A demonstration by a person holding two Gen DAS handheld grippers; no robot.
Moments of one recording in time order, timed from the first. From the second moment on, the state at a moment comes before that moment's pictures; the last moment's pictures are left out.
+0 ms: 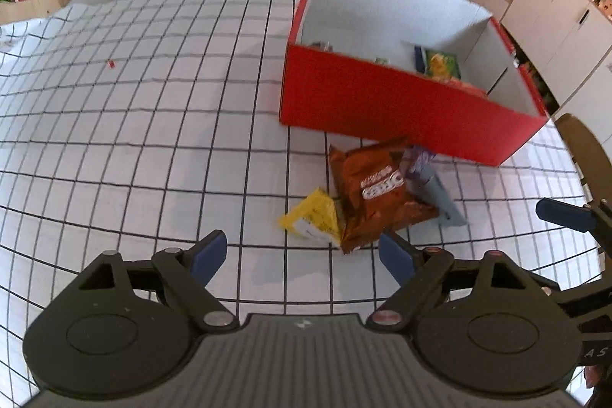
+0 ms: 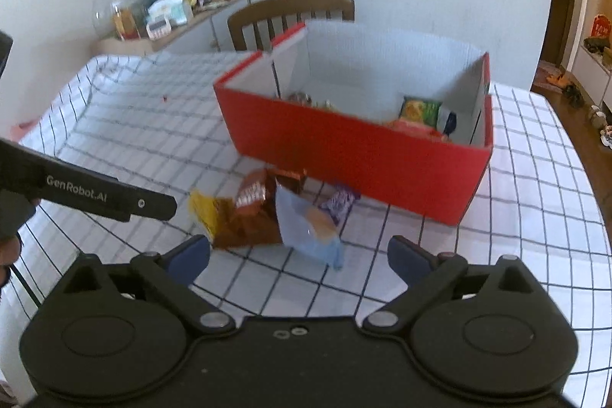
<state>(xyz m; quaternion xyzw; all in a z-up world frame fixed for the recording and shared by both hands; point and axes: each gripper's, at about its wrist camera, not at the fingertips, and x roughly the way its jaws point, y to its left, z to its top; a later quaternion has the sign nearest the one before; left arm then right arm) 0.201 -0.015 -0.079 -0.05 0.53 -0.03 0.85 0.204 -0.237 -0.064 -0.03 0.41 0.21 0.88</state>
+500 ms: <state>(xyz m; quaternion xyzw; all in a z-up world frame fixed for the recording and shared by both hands) 0.234 -0.013 -0.119 -0.06 0.55 -0.01 0.83 0.233 -0.225 -0.105 -0.05 0.45 0.23 0.86</state>
